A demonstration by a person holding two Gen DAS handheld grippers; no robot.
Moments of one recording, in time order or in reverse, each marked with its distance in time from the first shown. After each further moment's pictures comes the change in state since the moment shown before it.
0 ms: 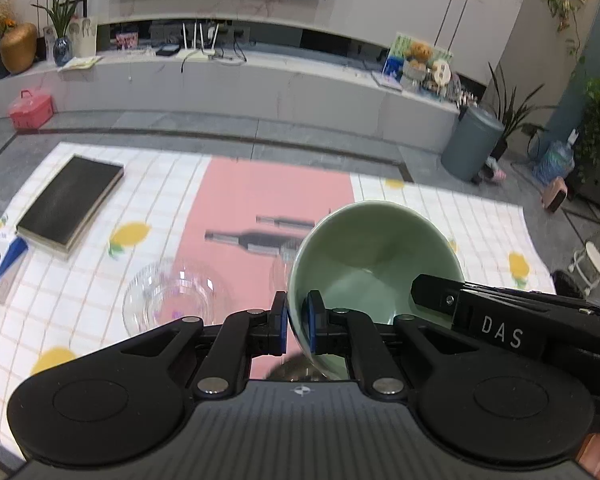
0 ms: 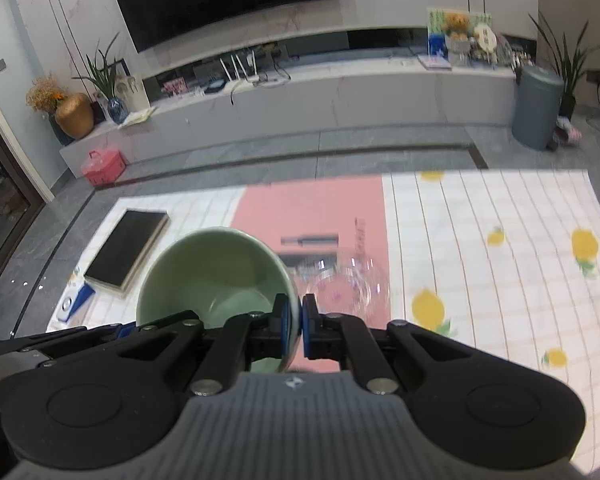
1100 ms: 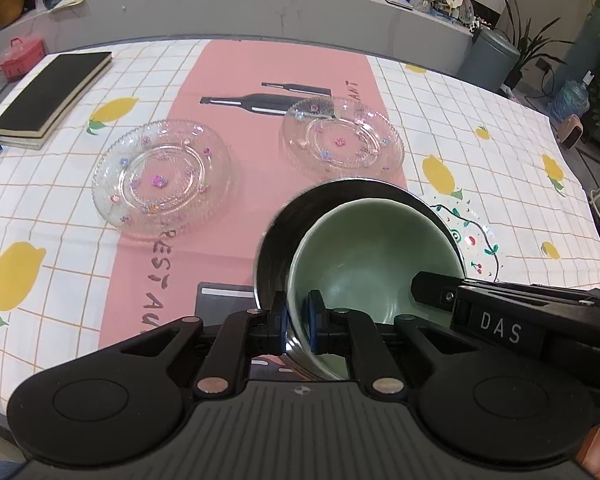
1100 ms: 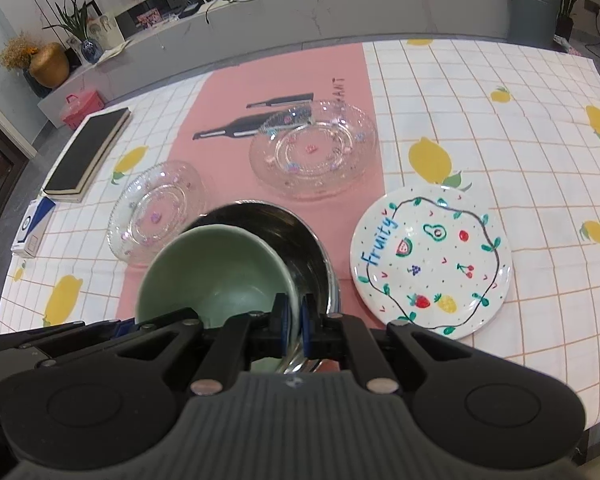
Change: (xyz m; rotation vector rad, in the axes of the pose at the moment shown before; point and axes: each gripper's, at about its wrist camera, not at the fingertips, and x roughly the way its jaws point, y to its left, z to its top) left arm 0.060 0.011 -0.095 0.013 0.191 0.017; right arm 0.081 -0.032 -0.099 0.049 0.201 -0.019
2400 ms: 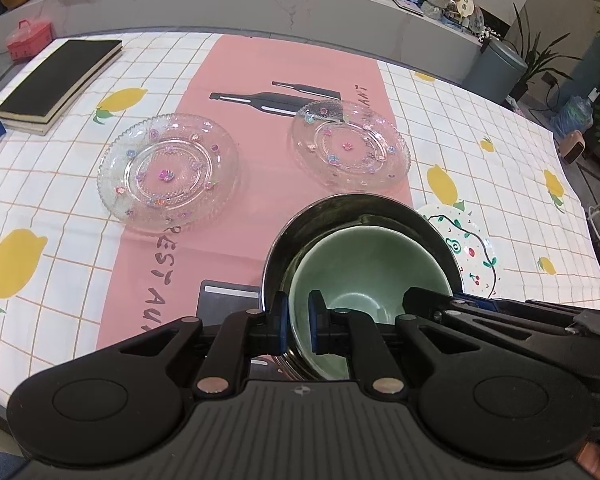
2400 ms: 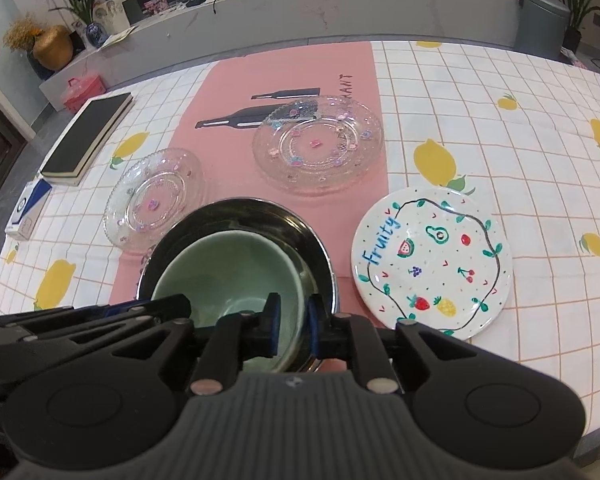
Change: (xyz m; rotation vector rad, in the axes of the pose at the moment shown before) left arm -0.004 0.008 0.005 -0.063 0.009 -0.016; right arm 0.003 0.008 0.001 -0.064 0.019 -0.015
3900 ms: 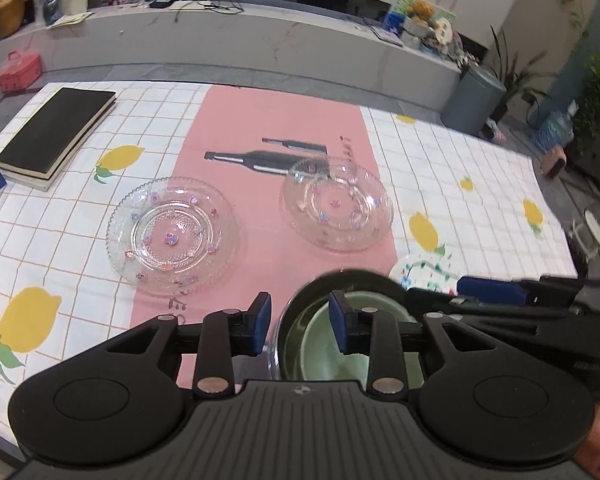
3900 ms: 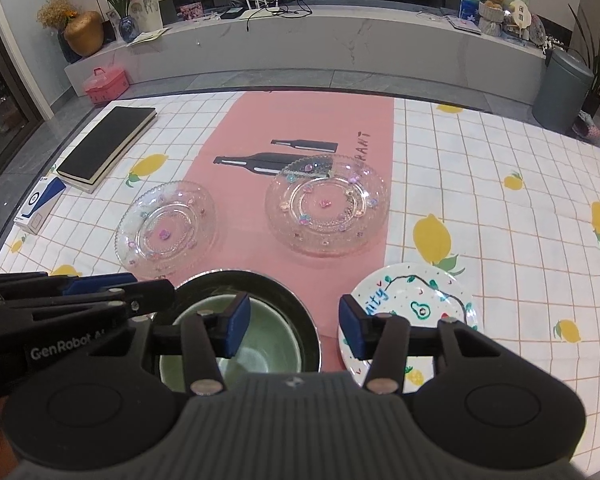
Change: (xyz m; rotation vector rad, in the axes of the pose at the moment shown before) left arm -0.031 0.003 0.026 0.059 -0.092 -0.035; right arm -0.026 0.002 0.033 -0.142 -0.059 -0.006
